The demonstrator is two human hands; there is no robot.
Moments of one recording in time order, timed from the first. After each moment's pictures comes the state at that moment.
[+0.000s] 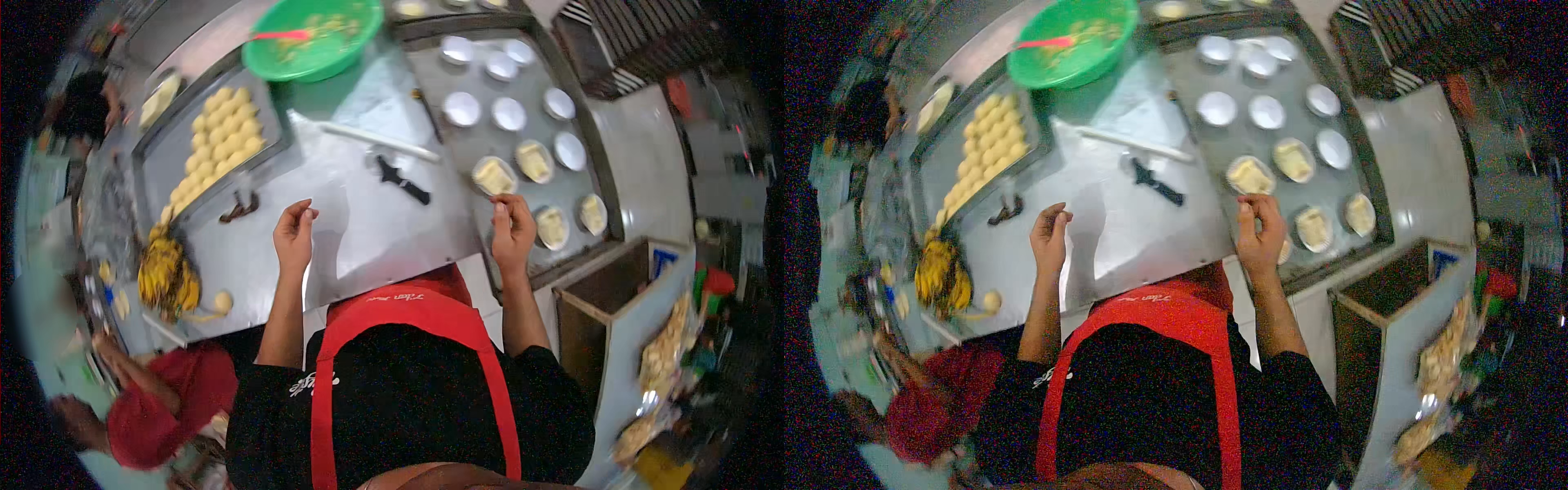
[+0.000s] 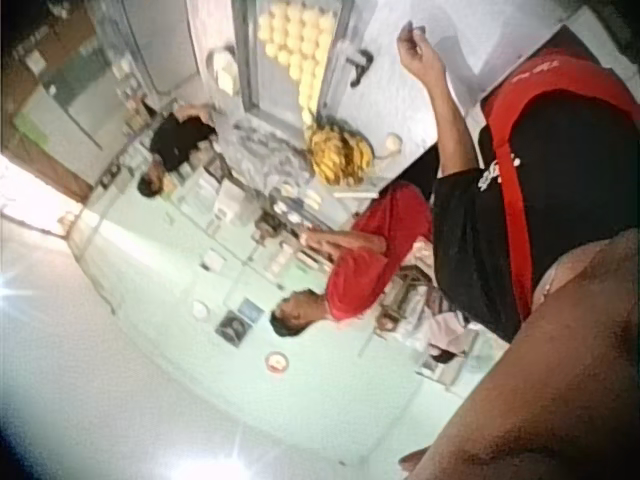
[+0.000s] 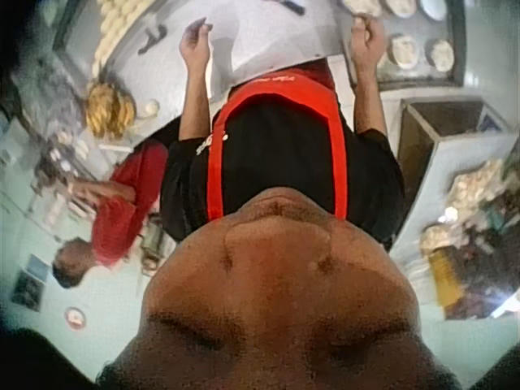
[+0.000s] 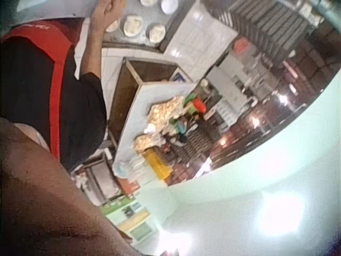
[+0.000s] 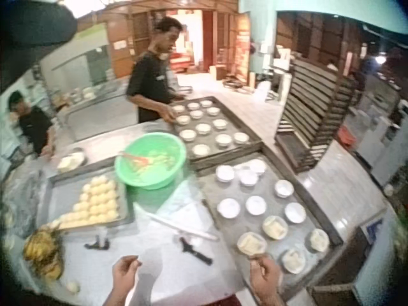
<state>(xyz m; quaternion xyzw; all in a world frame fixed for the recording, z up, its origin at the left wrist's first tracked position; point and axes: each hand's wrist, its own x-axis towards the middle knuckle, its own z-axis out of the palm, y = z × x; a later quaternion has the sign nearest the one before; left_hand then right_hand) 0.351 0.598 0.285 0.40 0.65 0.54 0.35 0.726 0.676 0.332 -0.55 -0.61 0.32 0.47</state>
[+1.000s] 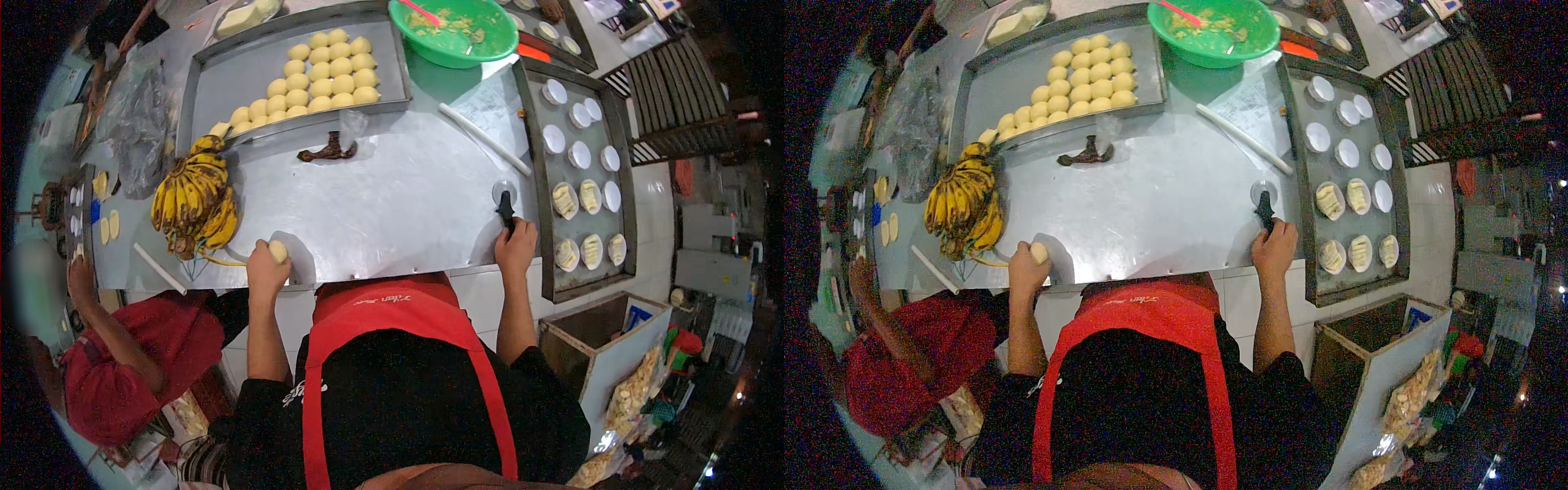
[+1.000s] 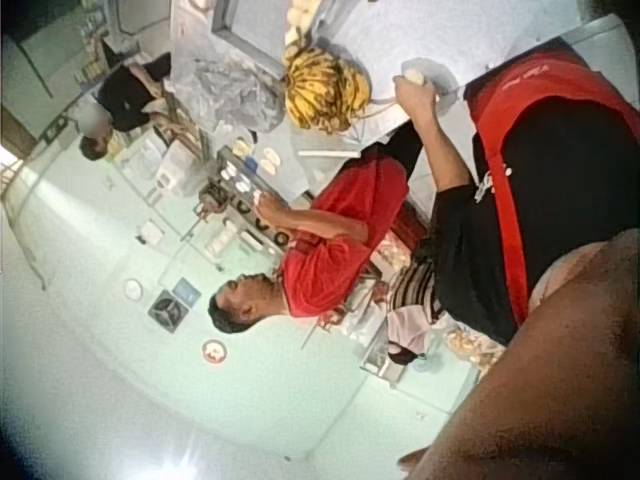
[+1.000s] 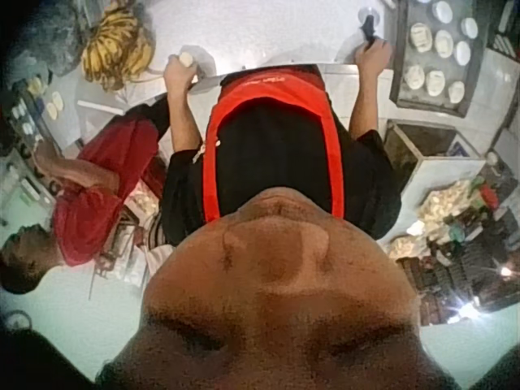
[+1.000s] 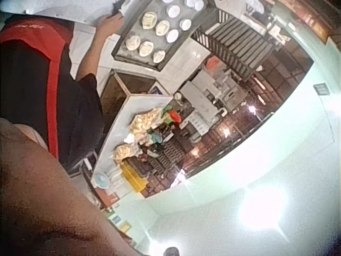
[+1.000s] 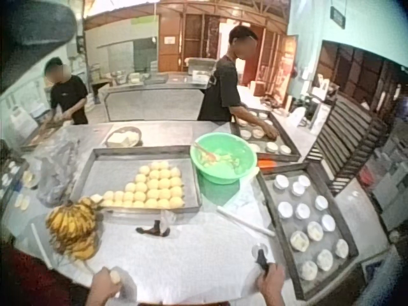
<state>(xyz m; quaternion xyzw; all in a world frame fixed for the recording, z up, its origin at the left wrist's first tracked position) 0.164 0.386 0.296 0.37 0.90 0.11 0.19 0.620 0.611 0.259 -0.62 -0.77 0.05 0.17</state>
